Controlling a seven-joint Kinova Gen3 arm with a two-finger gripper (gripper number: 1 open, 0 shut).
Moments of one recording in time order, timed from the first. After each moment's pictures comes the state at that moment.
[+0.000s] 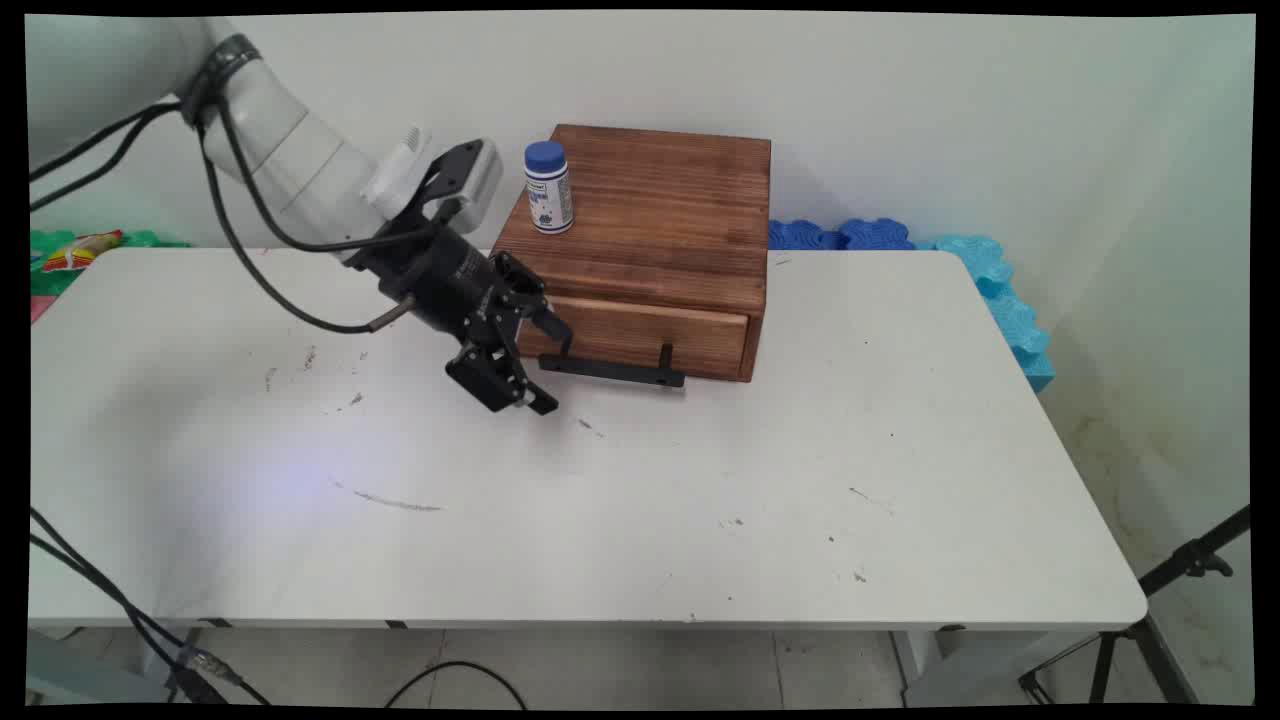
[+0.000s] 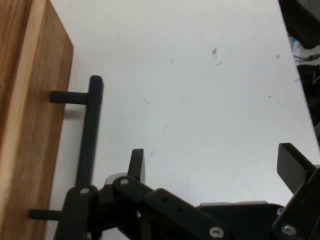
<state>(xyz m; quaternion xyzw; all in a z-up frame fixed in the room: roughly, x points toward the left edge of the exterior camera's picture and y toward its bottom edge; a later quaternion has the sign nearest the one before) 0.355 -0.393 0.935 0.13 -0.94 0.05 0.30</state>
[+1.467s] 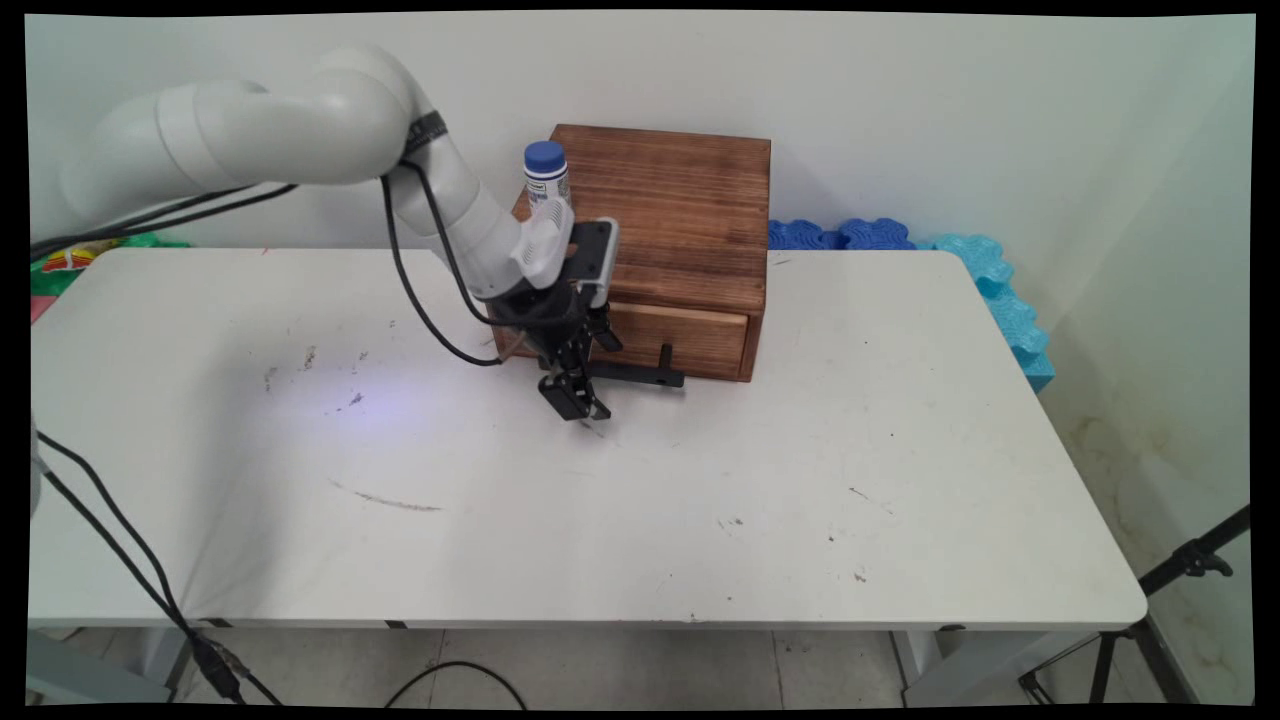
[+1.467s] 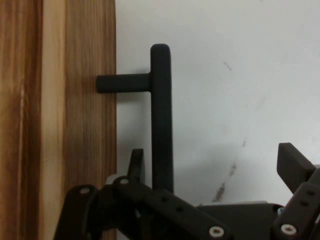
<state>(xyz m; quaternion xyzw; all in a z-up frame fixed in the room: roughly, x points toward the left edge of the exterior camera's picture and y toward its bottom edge) 0.288 -0.463 0.859 0.08 -0.97 0.10 0.19</state>
